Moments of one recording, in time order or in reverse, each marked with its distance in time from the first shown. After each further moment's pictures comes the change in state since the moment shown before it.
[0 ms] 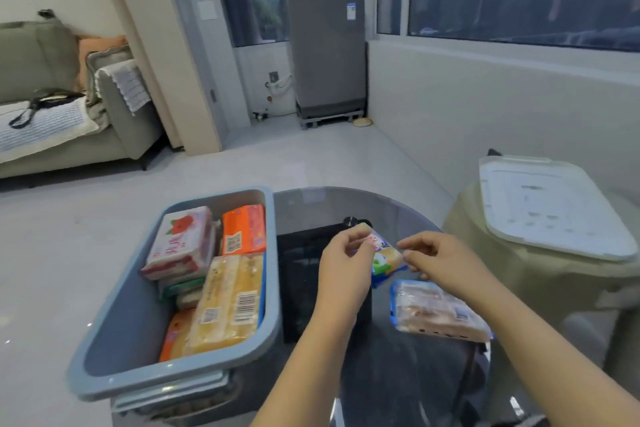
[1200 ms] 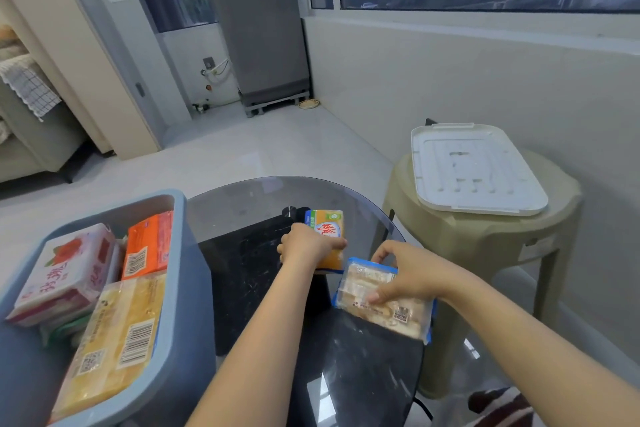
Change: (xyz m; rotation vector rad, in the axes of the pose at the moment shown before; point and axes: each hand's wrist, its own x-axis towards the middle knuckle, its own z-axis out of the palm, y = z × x) left_hand 0.104 -0.054 0.069 0.795 -0.040 -0.309; right_hand 0.001 0.065 -0.035 -0.308 -0.323 0.215
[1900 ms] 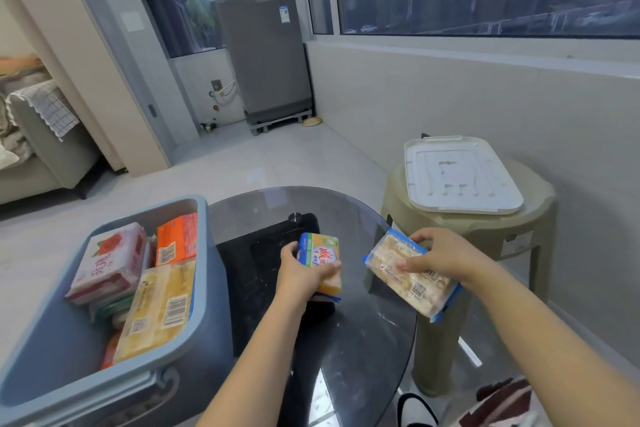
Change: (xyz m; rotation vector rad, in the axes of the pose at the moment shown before) left_hand -0.070 -0.045 -0.012 -0.553 -0.093 0.090; right_hand -0.039 0.029 -0.021 0.358 0.240 0.094
